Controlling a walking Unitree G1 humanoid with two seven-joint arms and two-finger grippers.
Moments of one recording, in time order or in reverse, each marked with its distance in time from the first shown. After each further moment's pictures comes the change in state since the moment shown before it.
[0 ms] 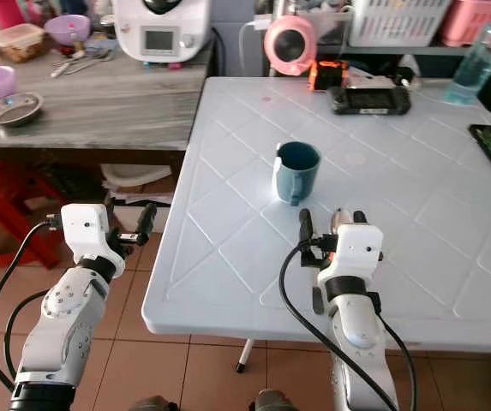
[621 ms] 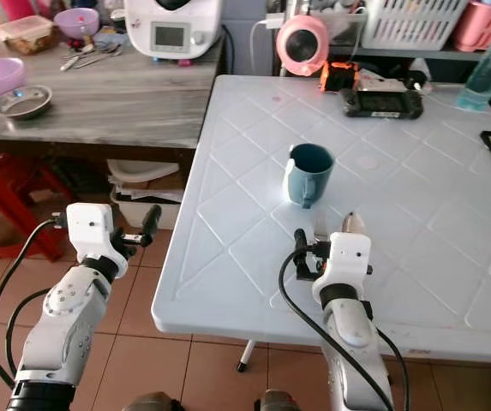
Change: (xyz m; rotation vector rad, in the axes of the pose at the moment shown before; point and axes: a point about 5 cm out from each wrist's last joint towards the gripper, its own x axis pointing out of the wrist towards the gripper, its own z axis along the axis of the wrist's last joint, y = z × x) left arm 0.001 -0.006 -0.002 0.007 0.024 -0.041; right arm -0.002 -0.003 -0.027 0.030 0.209 -0.024
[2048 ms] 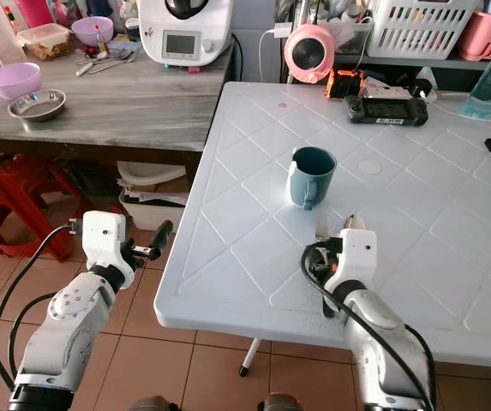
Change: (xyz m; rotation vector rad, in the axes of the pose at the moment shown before) left arm -0.003 -0.005 -0.012 0.030 0.104 -0.078; right arm 0.005 -0.018 -0.003 0.130 0.322 0.148
